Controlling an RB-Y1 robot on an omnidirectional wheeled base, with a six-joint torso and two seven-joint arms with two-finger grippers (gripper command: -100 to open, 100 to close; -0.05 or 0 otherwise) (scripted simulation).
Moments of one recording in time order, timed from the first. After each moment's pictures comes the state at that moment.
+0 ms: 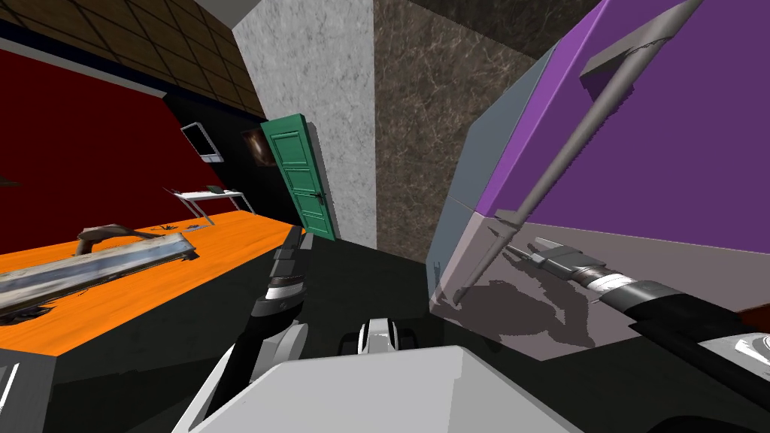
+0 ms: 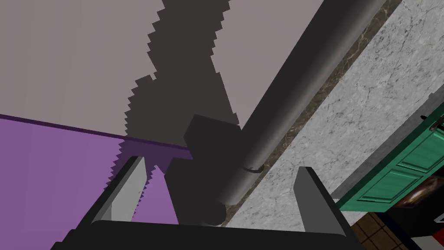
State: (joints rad) left arm 0.51 0.05 -0.06 -2.37 -0.06 -0.44 -0.17; right arm 0.66 -0.79 -0.92 -1.85 0.98 -0.60 -0.15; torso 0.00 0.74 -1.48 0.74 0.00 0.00
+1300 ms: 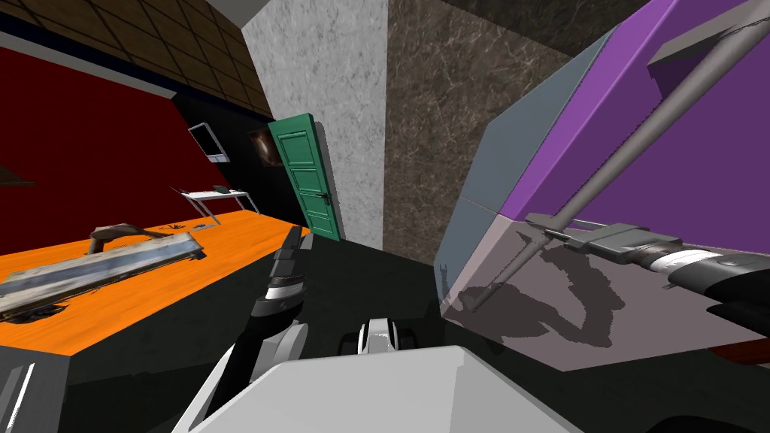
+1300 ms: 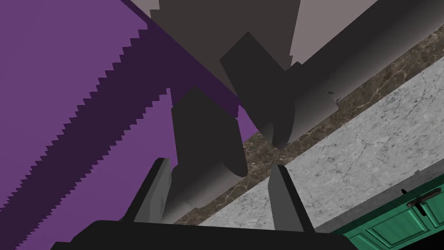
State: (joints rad) left arm 0.51 0.05 -0.06 -2.37 -0.06 -0.44 -0.17; right arm 0.68 -0.98 -1.12 -1.73 1.17 -0.62 -0.16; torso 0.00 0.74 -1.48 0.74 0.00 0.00
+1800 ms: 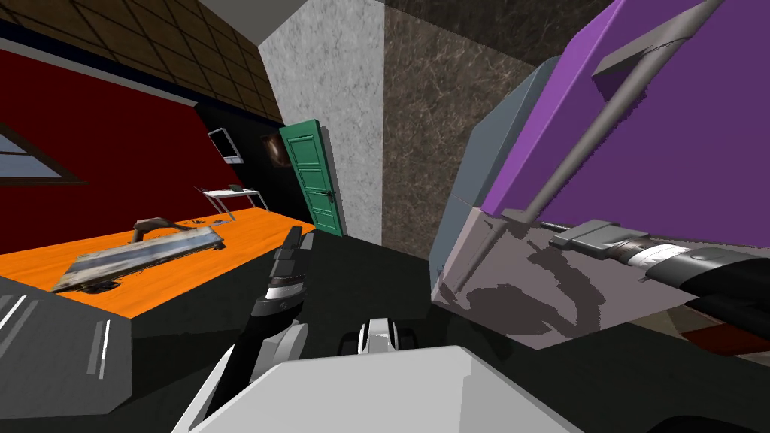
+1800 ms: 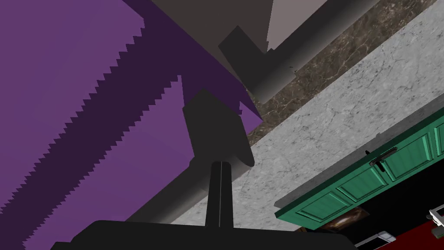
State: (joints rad) left arm 0.51 0.05 -0.06 -2.37 -0.06 -0.44 -0.17; right arm 0.66 -0.97 -1.10 -1.80 1.13 -0.67 -0.16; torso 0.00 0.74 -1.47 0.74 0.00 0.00
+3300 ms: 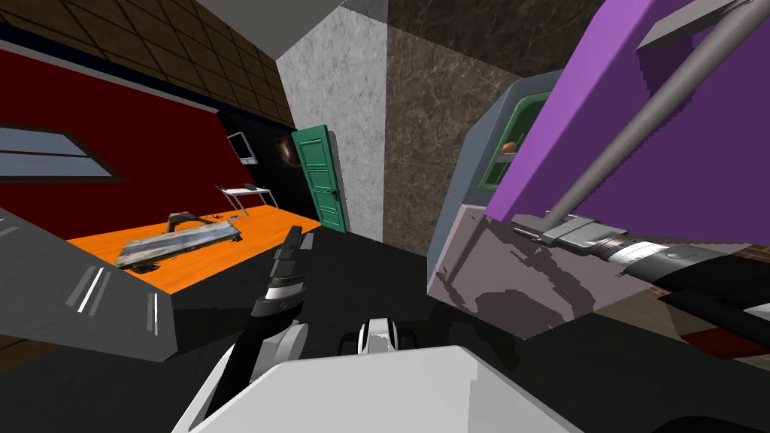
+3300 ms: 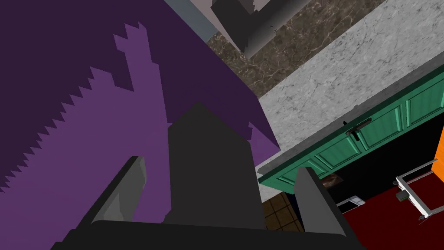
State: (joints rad) left arm 0.51 0.05 -0.06 -2.37 -0.06 -0.44 -0.17; right arm 0.59 -0.94 -1.07 -1.85 1.11 -0.69 -0.09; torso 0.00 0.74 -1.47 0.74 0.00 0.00
